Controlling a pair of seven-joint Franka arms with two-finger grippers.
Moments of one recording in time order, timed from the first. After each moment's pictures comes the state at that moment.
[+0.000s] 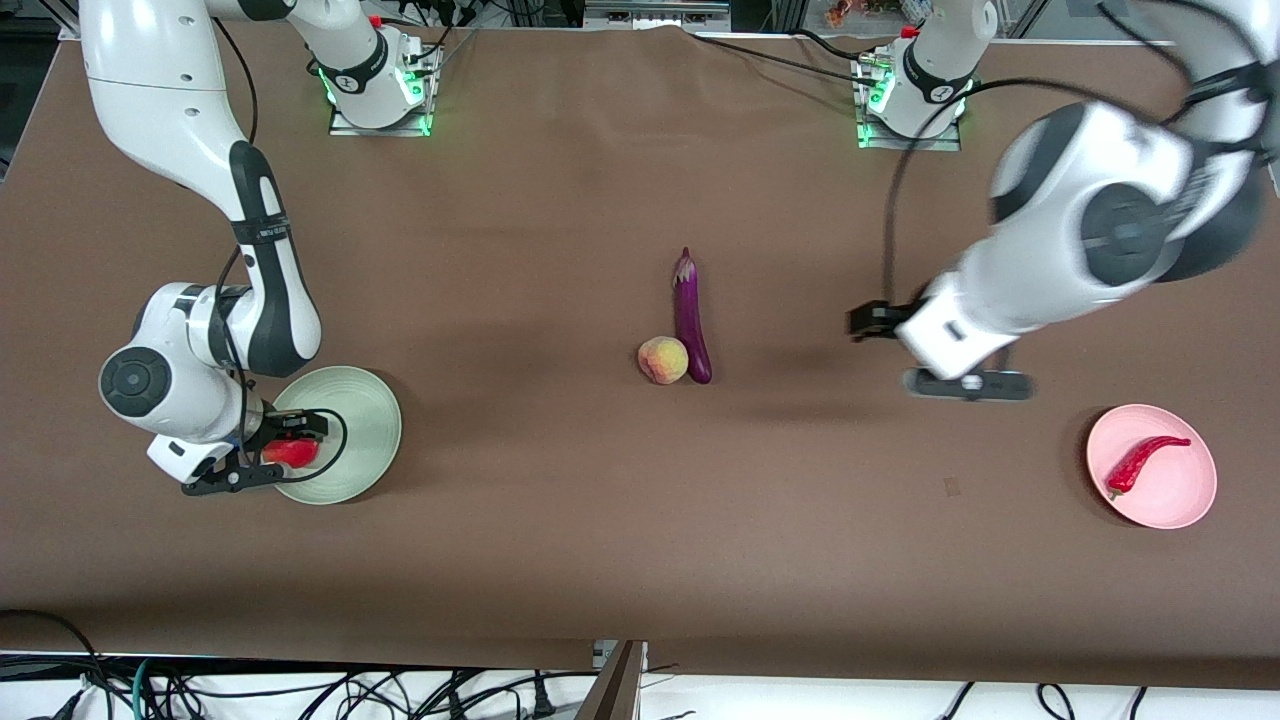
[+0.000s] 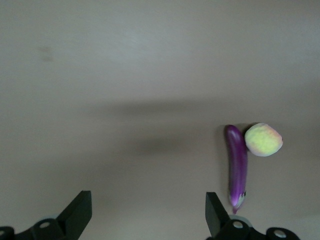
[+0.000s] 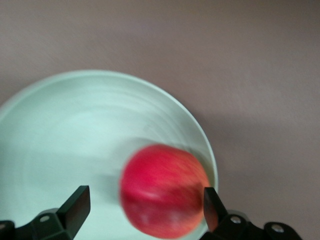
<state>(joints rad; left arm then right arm) 0.22 0.43 -0.67 -1.53 0.10 1.77 -0.43 0.28 0.69 -0.31 -1.60 0.17 2.27 -0.24</state>
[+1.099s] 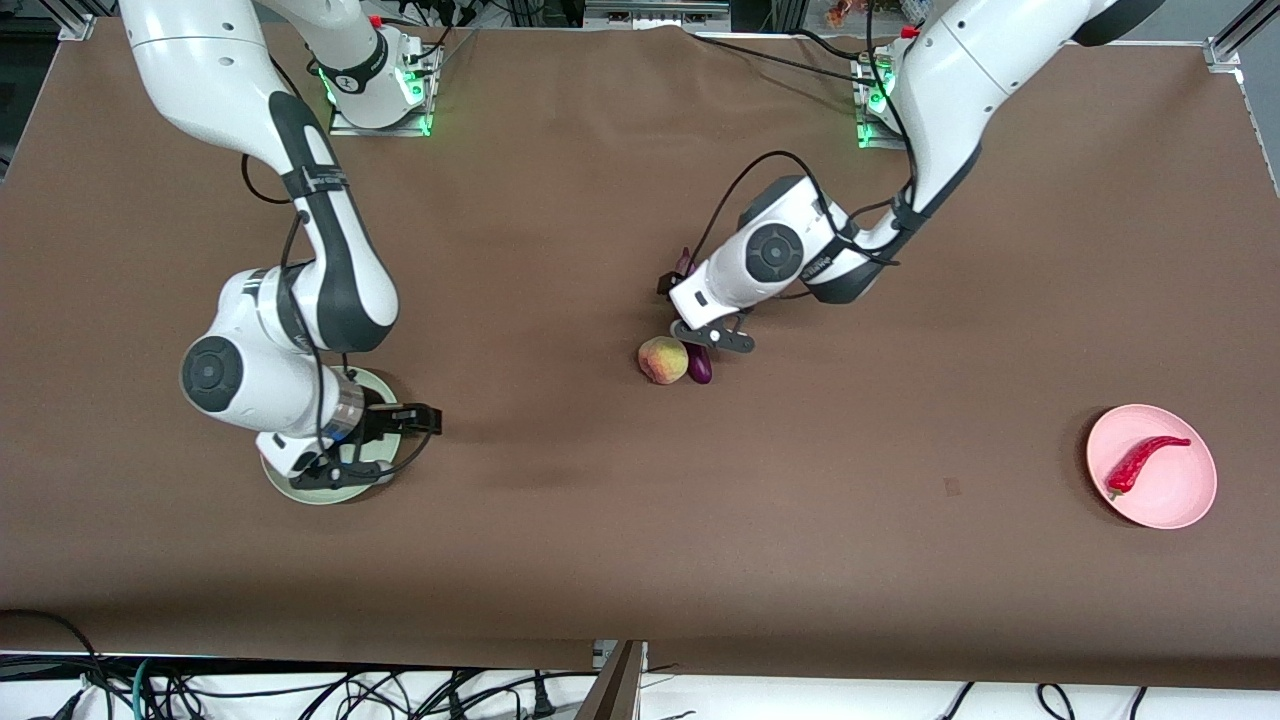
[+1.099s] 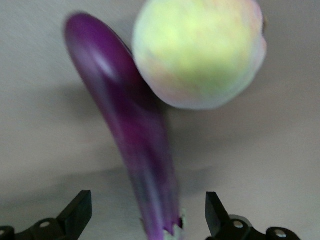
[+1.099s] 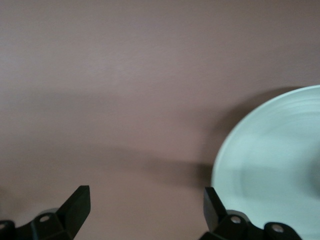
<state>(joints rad) -0.09 0.68 -0.65 -1.92 0.11 2.43 -0.58 0.33 0.65 -0.12 -1.50 0.32 2.14 -0.01</state>
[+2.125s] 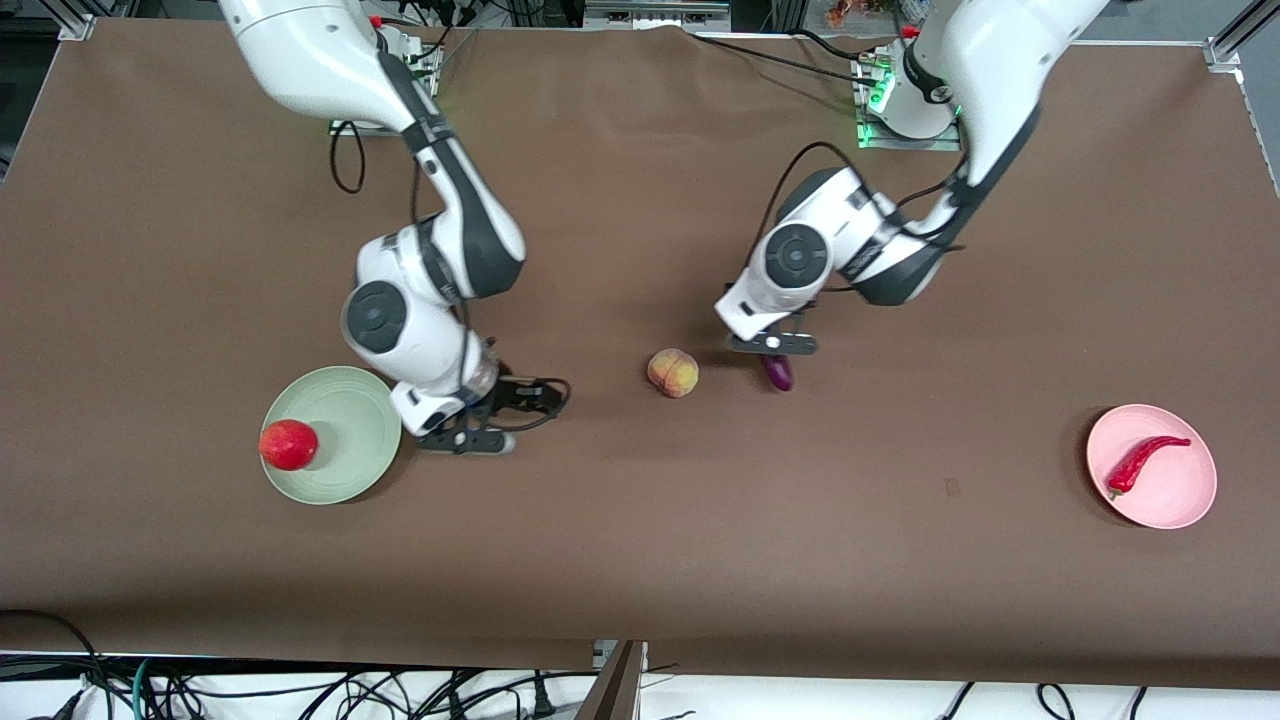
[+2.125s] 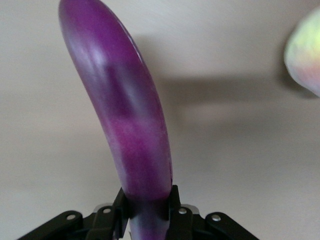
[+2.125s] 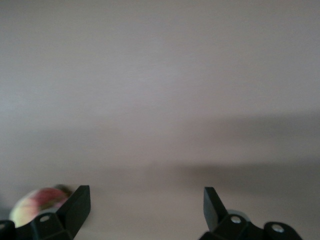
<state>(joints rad) 0.03 0.48 -0.62 -1.86 0.24 1.96 -0.67 0.58 0.67 -0.09 -1.50 0.32 2.33 0.43</state>
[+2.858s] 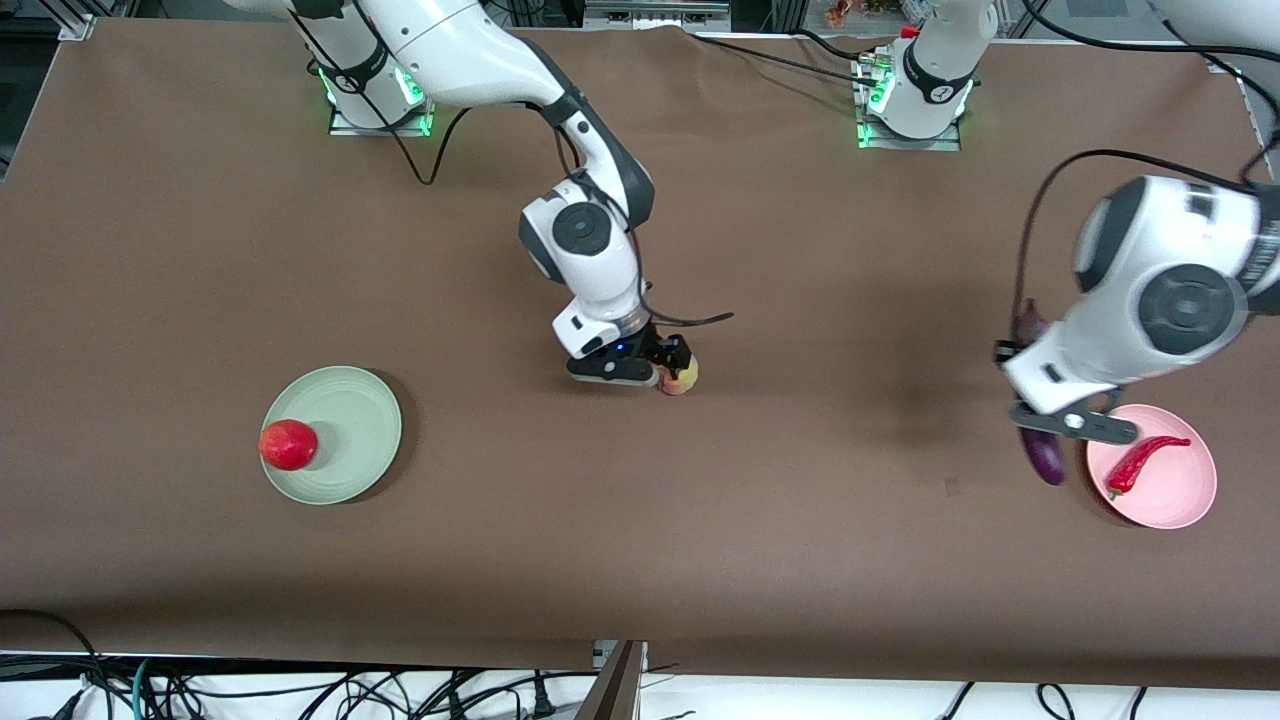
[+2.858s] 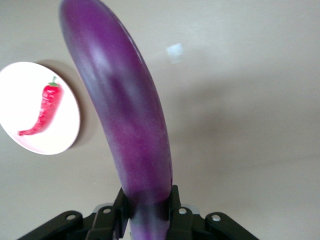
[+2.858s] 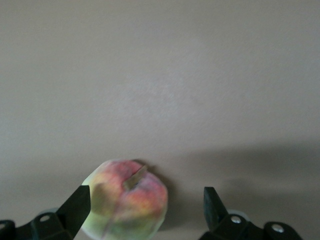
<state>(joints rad) 0.45 0.44 -0.60 -1.58 0.44 1.74 0.00 0.85 0.79 -0.10 -1.50 0.12 2.59 0.88</state>
